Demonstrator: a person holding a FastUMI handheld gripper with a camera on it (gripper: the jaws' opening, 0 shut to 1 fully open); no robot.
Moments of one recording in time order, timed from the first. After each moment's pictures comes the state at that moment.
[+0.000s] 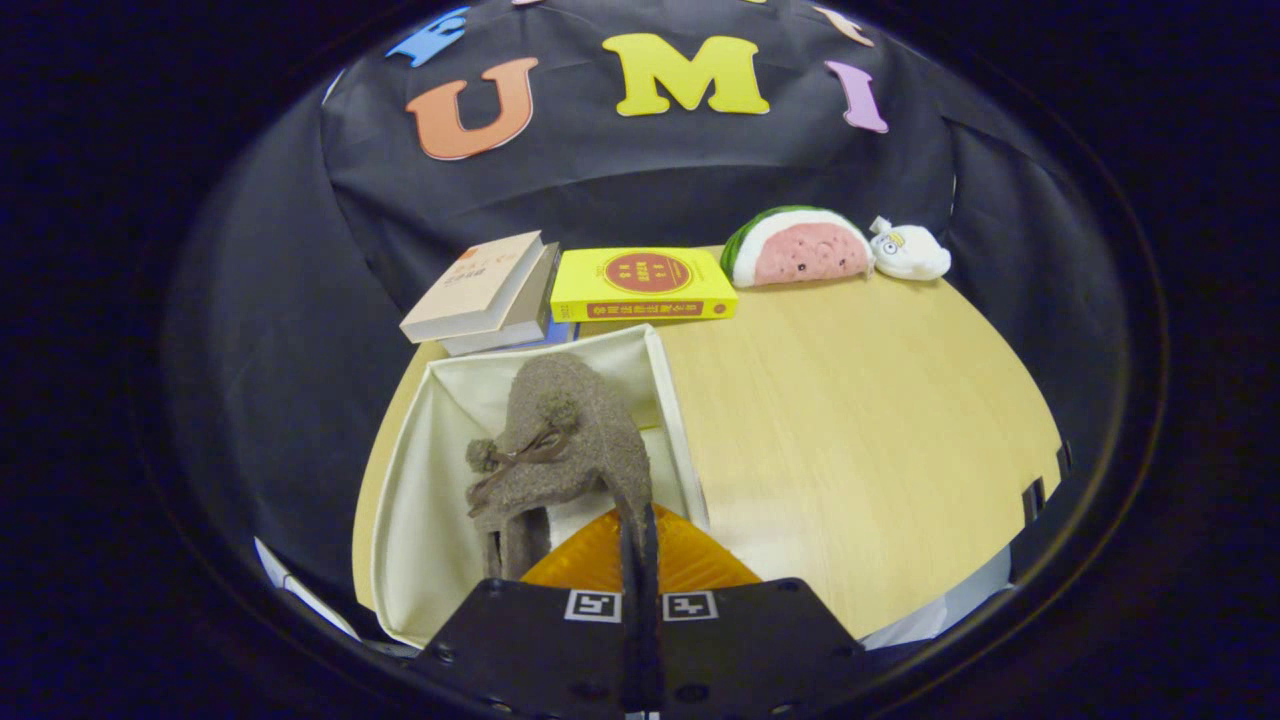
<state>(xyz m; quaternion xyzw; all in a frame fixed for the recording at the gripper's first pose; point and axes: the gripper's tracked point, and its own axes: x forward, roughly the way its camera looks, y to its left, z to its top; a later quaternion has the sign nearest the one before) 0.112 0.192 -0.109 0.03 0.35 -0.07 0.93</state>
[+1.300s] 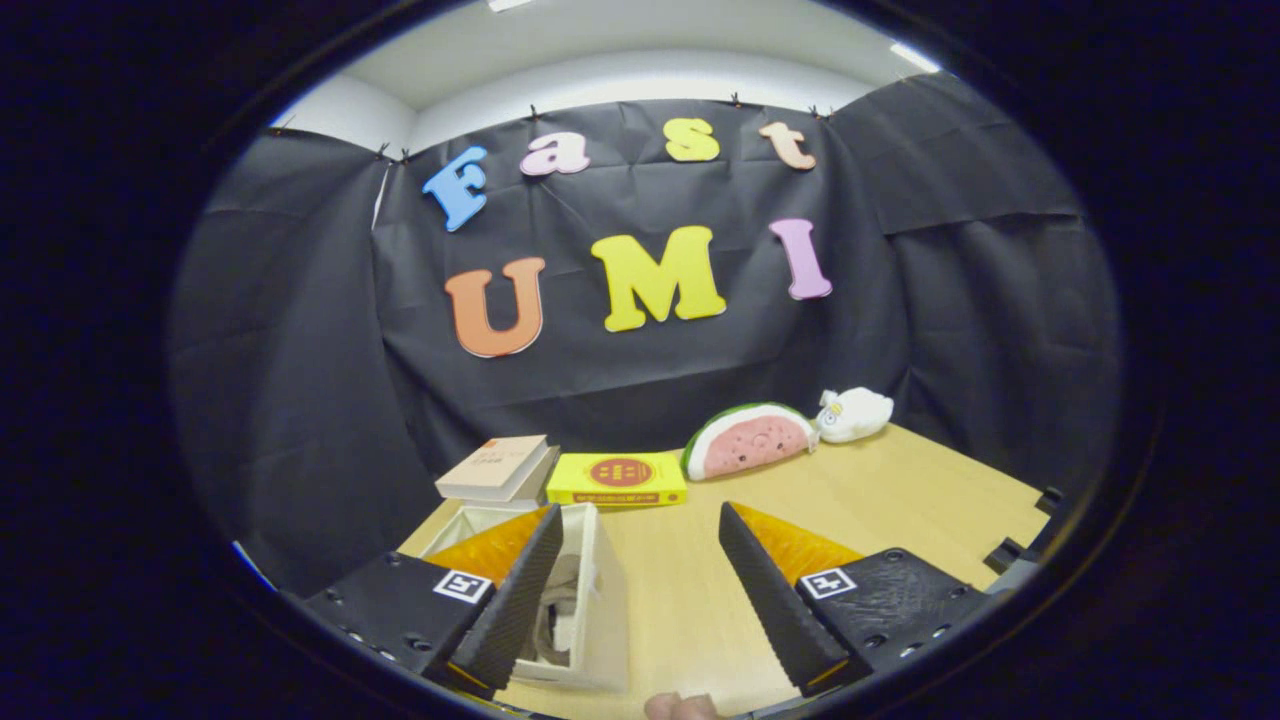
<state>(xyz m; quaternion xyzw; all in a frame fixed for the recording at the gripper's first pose) 0.019 0.089 0.028 0.03 0.01 -0.07 1.00</state>
